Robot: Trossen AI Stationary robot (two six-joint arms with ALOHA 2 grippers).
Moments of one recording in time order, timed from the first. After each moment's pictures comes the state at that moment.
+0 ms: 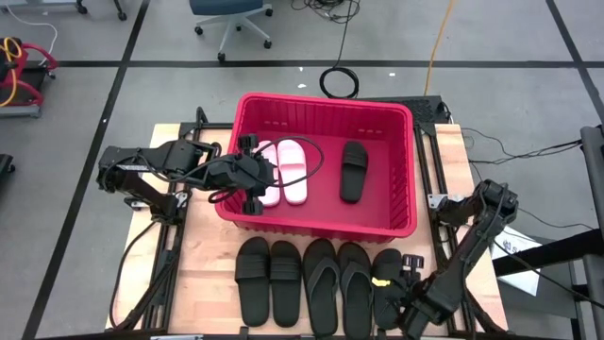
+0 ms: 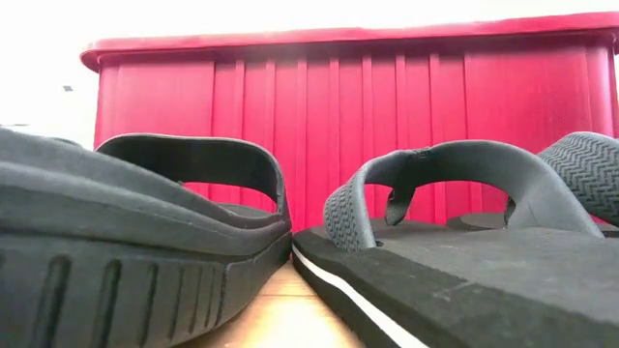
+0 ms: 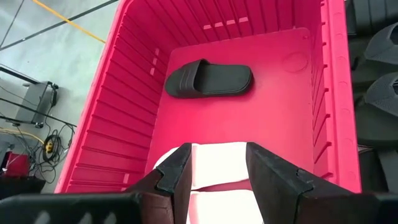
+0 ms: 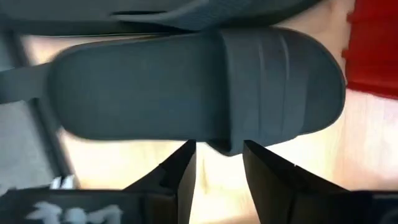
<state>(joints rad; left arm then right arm) -0.16 1.51 1.84 -1.16 -0.44 0.10 0.95 1.74 1.32 -1.24 0.13 1.12</state>
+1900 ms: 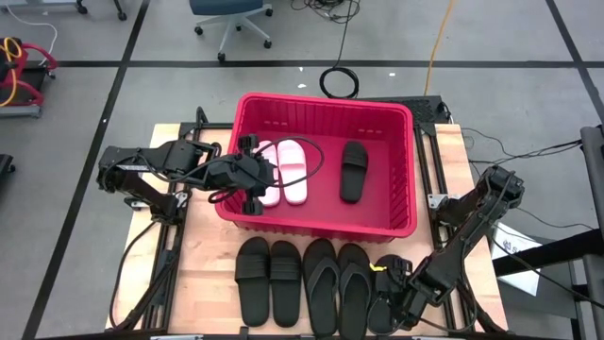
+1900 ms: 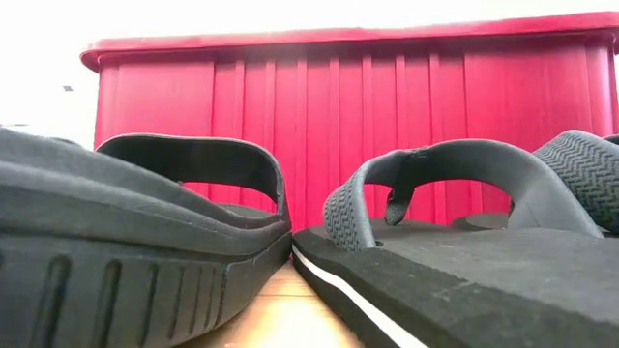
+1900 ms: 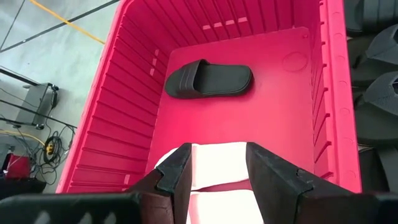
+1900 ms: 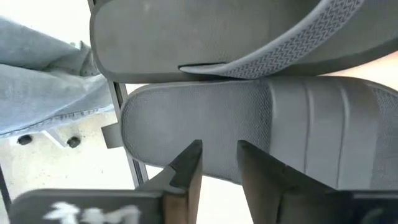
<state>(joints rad) -0.16 1.51 1.84 -1.16 -0.44 0.11 0.89 1.59 1.12 -0.78 0.05 1.13</state>
